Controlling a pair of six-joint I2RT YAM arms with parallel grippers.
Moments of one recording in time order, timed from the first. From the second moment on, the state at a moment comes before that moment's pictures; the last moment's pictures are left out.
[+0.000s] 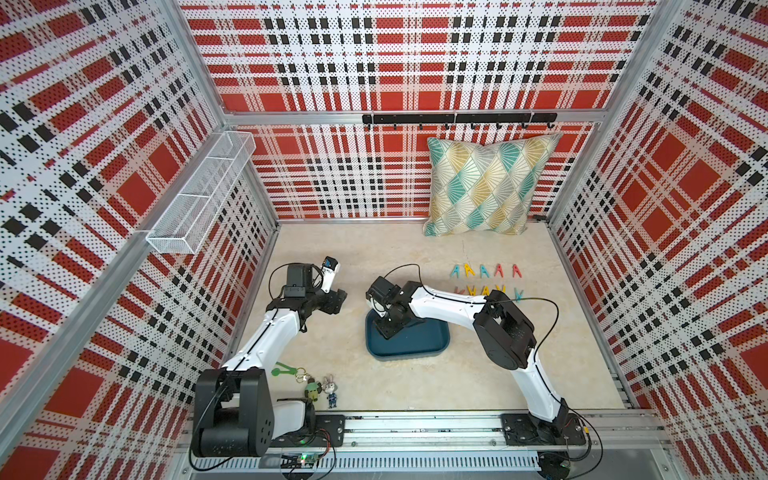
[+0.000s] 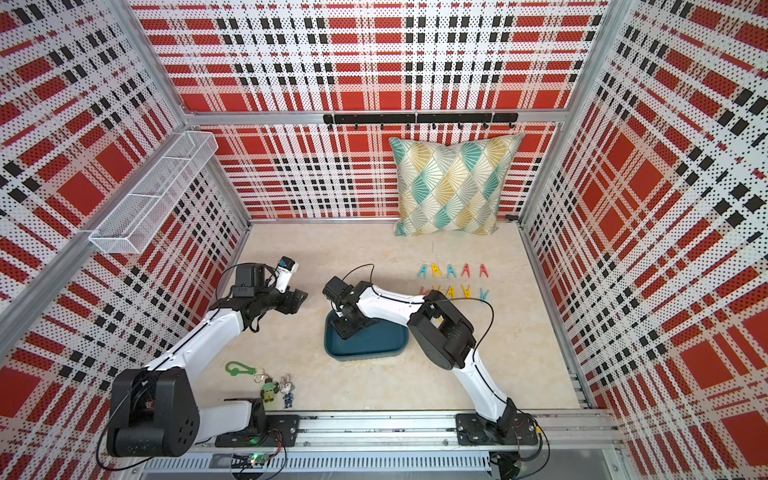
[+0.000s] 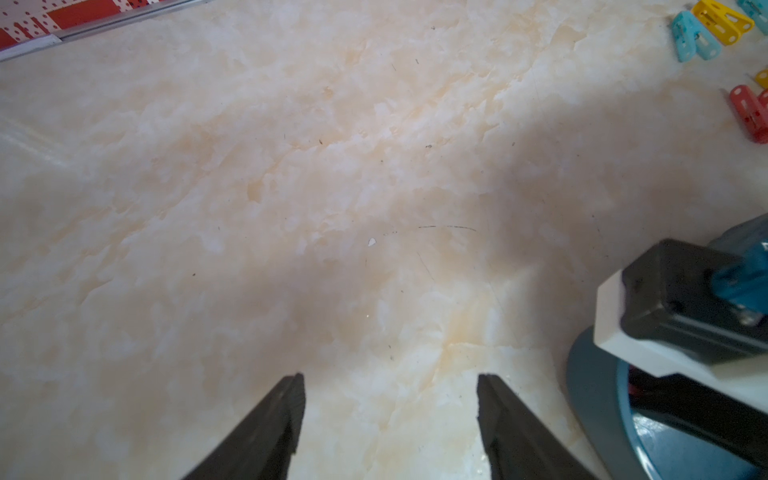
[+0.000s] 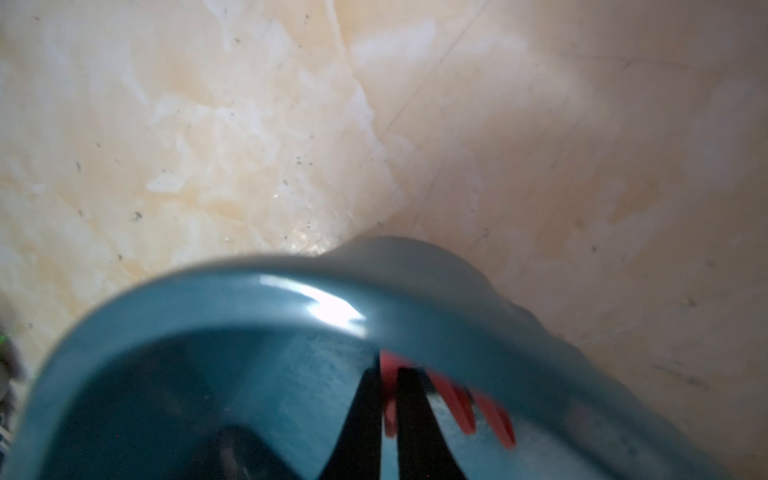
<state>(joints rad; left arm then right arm) 0.00 1.28 0.76 -0.29 0.28 0.30 0.96 2.20 1.69 -0.73 -0.13 0.27</state>
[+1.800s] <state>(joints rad) 0.00 1.28 0.76 -0.29 0.29 0.30 0.16 1.47 0.89 -0.69 -0.11 0.39</state>
